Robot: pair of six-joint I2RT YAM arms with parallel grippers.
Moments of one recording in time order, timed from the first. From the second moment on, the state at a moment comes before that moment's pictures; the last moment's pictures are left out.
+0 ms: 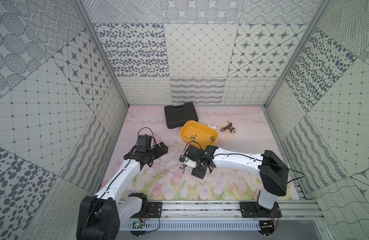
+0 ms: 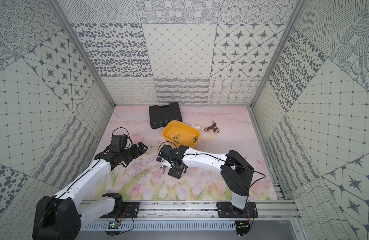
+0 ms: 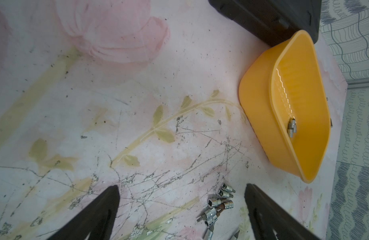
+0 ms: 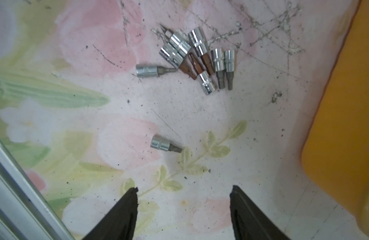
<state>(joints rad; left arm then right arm) -0.08 1.11 0.66 -0.47 0.21 -0.64 1.08 1.78 1.29 -0.86 0.12 -0.21</state>
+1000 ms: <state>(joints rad) -0.07 1.08 0.65 -0.47 0.21 -0.63 1.07 1.74 1.23 -0.89 0.08 0.24</state>
